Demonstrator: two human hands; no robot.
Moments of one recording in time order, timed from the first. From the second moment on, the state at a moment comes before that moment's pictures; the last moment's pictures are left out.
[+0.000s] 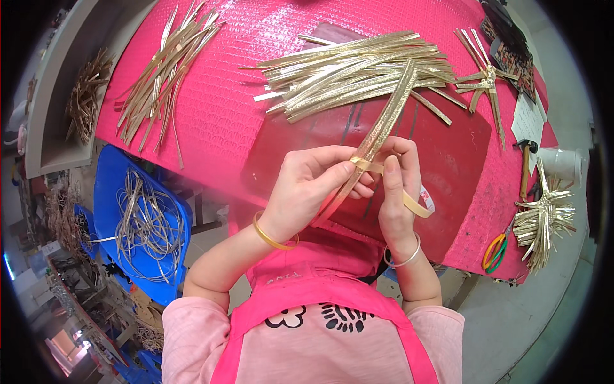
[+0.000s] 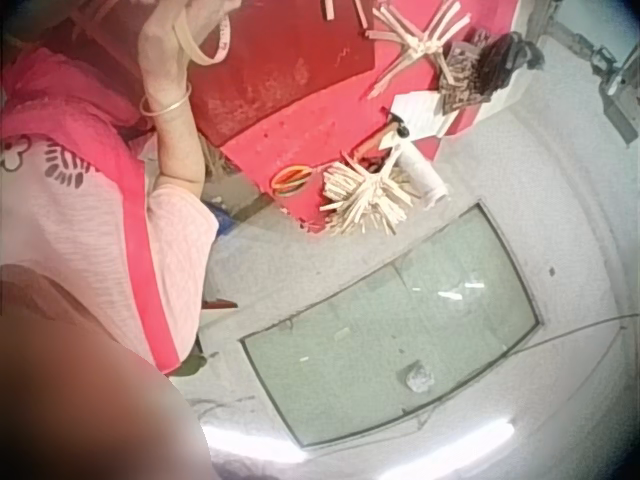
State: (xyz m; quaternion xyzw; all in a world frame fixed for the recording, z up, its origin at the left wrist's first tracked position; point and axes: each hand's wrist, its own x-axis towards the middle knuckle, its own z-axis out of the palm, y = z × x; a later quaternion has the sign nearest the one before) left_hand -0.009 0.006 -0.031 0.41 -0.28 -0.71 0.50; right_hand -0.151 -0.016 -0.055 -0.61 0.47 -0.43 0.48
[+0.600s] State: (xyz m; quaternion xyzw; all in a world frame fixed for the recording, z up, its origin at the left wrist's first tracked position) left_hand -0.003 0.001 -0.038 0.30 -0.13 -0.78 0.54; right_hand -0.154 -0.023 -0.064 -0.66 0.38 -0.41 0.50
